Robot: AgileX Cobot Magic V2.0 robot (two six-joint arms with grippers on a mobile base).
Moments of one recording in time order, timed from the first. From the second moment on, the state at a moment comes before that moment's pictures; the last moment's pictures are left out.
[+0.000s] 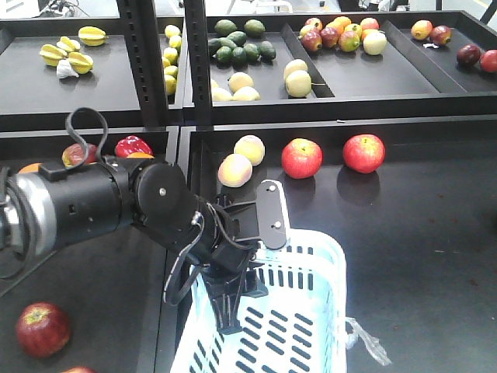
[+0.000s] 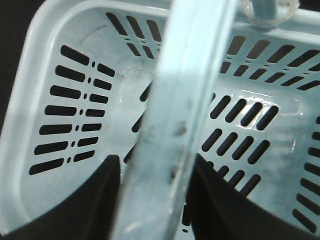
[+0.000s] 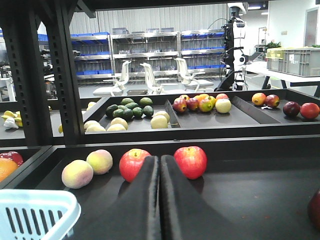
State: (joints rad) left arm -0.71 1.74 -1.26 -0.43 0.74 1.08; right arm 0.06 -0.01 0.03 -0.07 -0.02 0.12
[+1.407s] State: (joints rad) left arm -0.71 1.23 -1.66 0.20 1.29 0.40; right arm 0.06 -0.01 0.03 -0.07 -0.02 0.12
